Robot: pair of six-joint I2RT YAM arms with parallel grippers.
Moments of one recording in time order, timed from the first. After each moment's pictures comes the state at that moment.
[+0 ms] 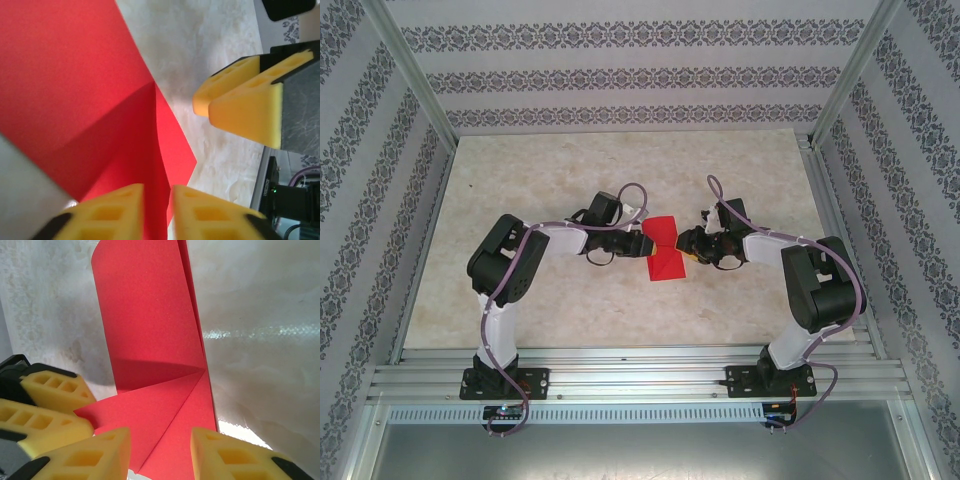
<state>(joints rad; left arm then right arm) -0.54 2.02 1.13 0.06 0.81 -0.49 0.25 1.68 0.79 -0.09 -0.62 0.63</state>
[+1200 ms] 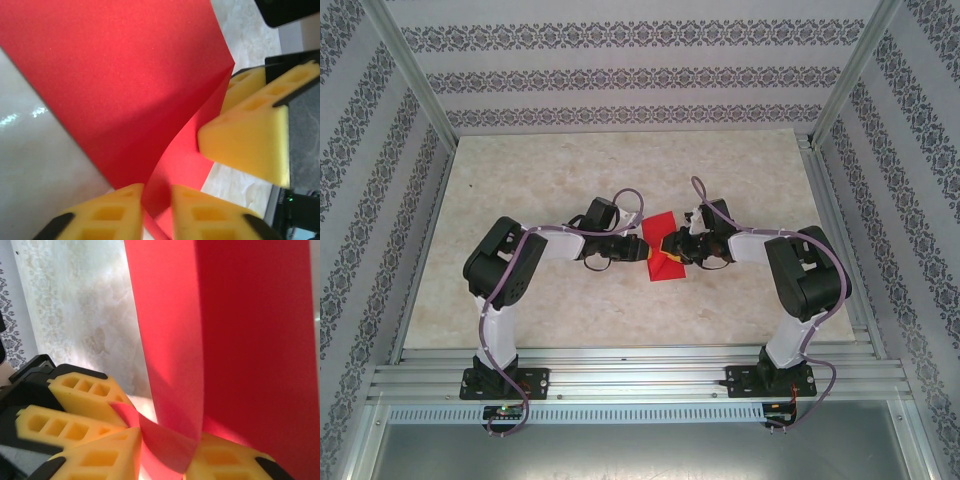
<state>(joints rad) -0.53 1.98 1.04 0.09 0.73 -0.51 0.33 1.78 0.82 0.04 -0.69 0.74</state>
